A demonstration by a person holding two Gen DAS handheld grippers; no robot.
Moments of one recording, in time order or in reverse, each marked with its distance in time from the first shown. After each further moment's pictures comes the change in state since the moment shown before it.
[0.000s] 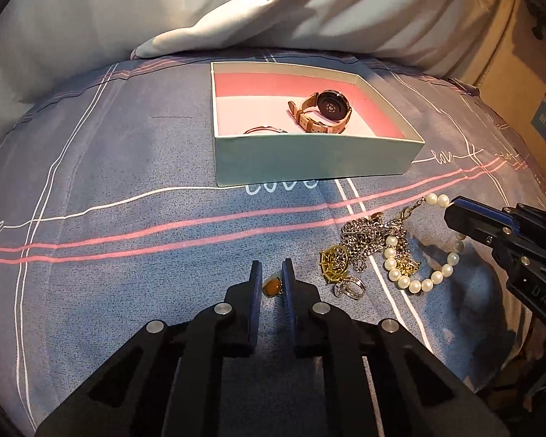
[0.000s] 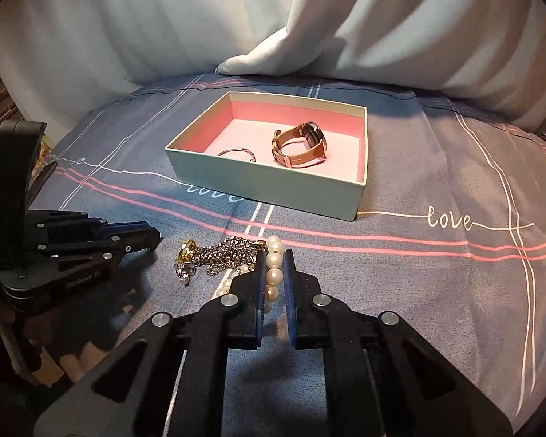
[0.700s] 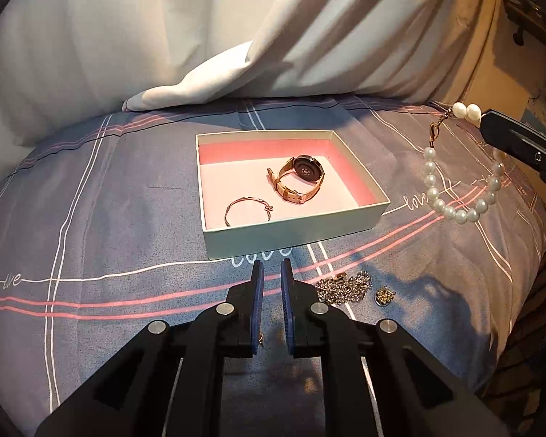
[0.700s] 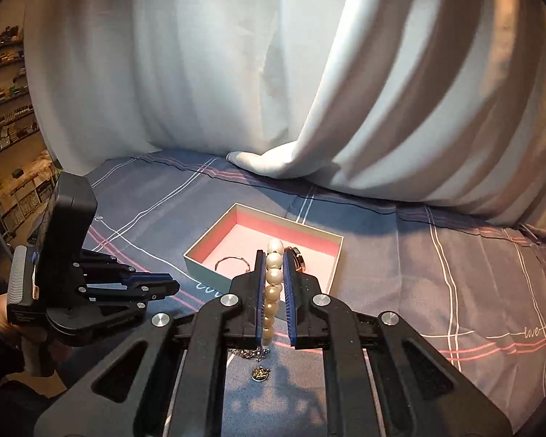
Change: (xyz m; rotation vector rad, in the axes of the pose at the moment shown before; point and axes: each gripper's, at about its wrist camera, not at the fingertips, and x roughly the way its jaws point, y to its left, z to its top) left arm -0.044 -0.016 0.045 0.048 -0.118 -0.024; right arm -0.086 0.008 0.076 -0.157 -0.260 -0.034
